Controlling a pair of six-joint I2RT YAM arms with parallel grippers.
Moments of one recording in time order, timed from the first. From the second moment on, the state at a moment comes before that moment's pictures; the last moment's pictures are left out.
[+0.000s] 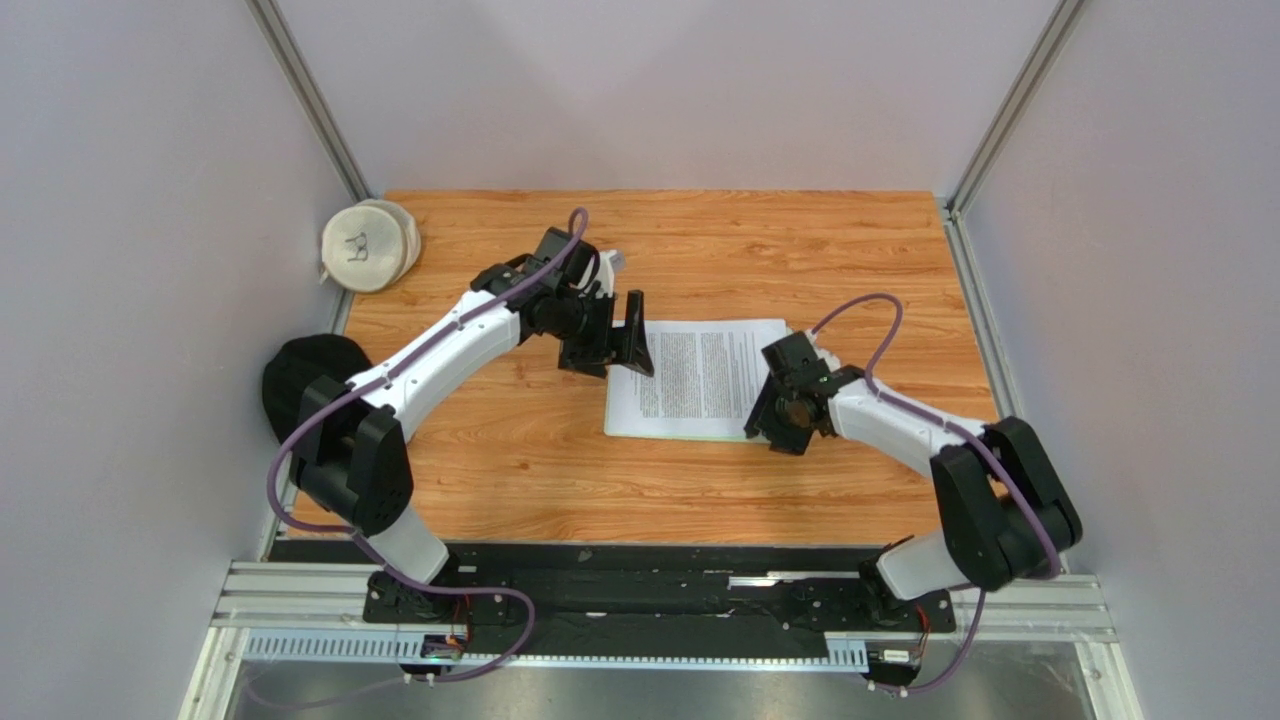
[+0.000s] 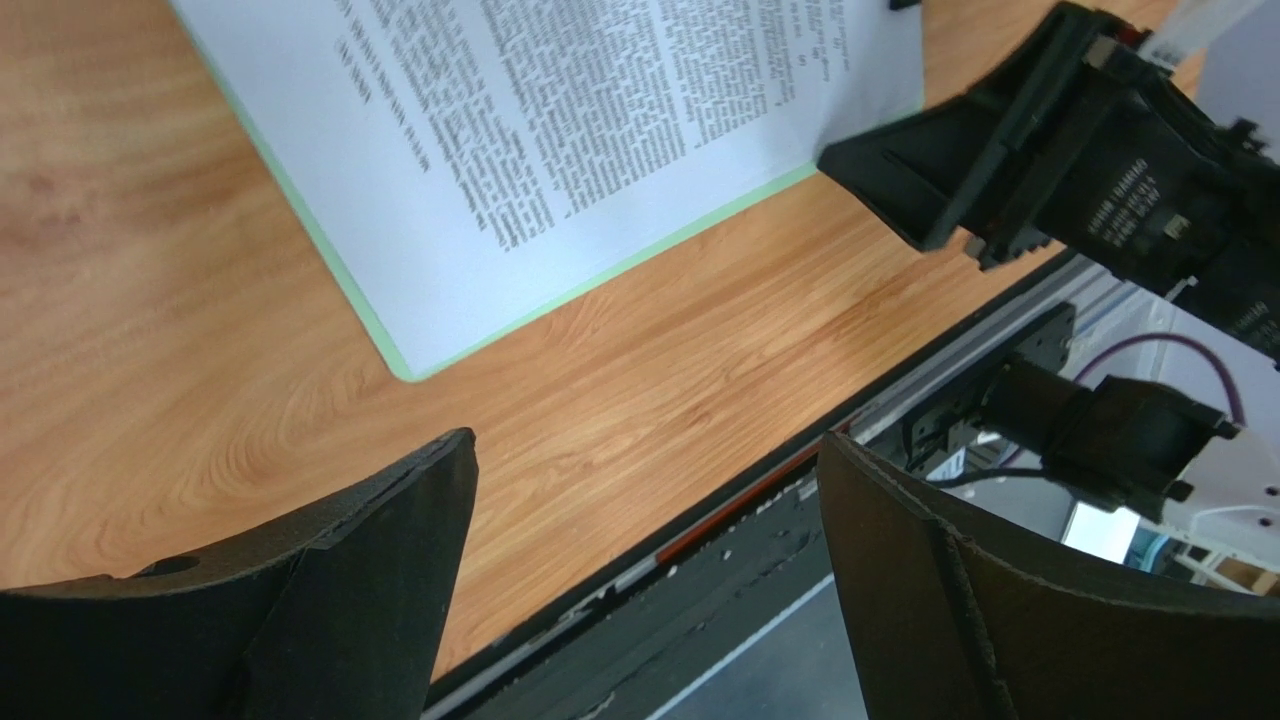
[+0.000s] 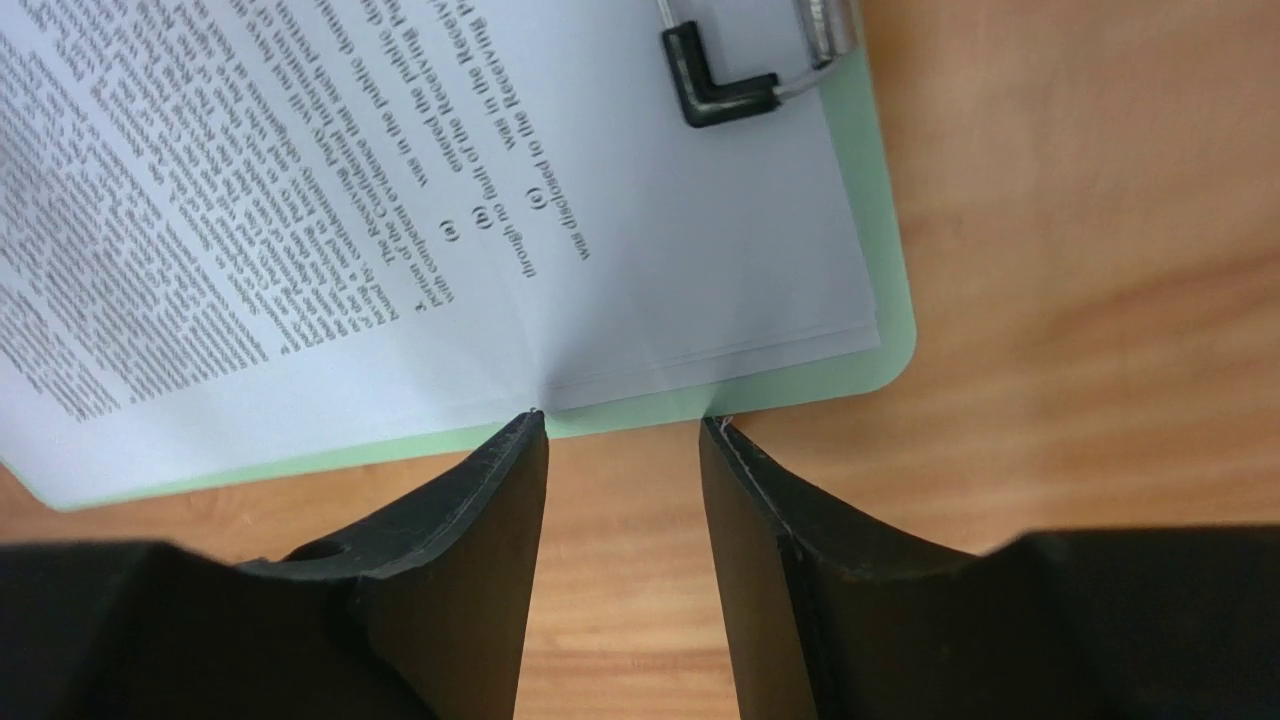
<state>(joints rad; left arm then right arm) -0.53 1.62 1.35 -0.74 0.39 -0.45 0.48 1.43 0.72 -0.47 0.08 0.90</state>
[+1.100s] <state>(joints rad) -0.35 2.40 2.08 -0.90 0.35 -0.37 0.19 1.64 1.10 -0.49 -0.26 0.41</state>
